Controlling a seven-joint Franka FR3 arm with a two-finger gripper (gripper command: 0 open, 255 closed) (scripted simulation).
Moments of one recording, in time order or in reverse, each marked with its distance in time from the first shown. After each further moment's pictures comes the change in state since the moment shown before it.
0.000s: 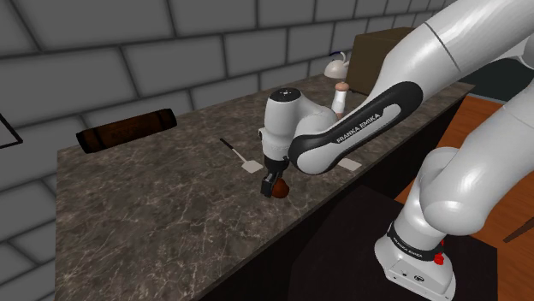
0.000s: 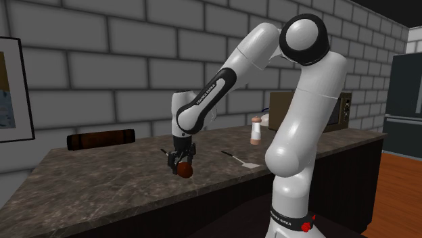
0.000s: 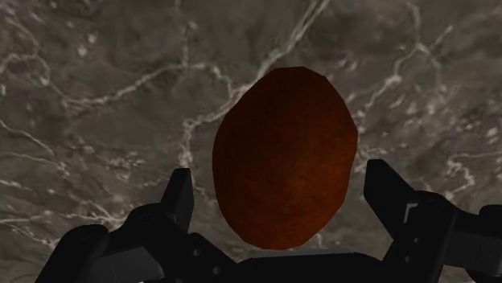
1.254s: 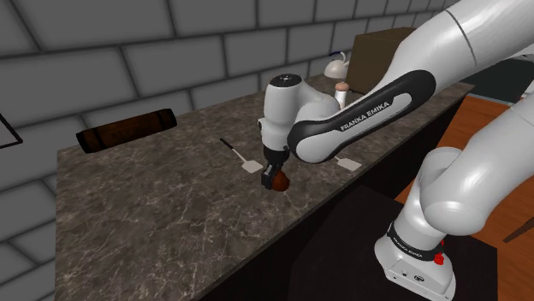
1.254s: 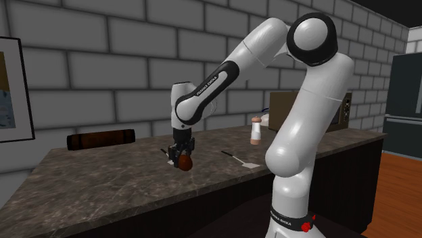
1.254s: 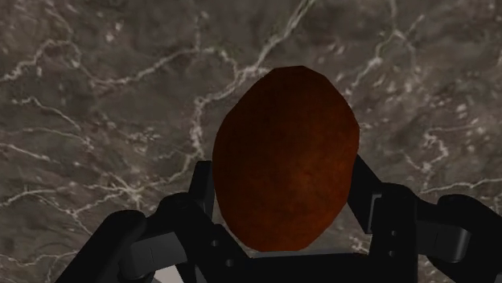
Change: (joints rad) arm 0.009 -0.058 -0.012 0.040 0.021 -0.096 -0.023
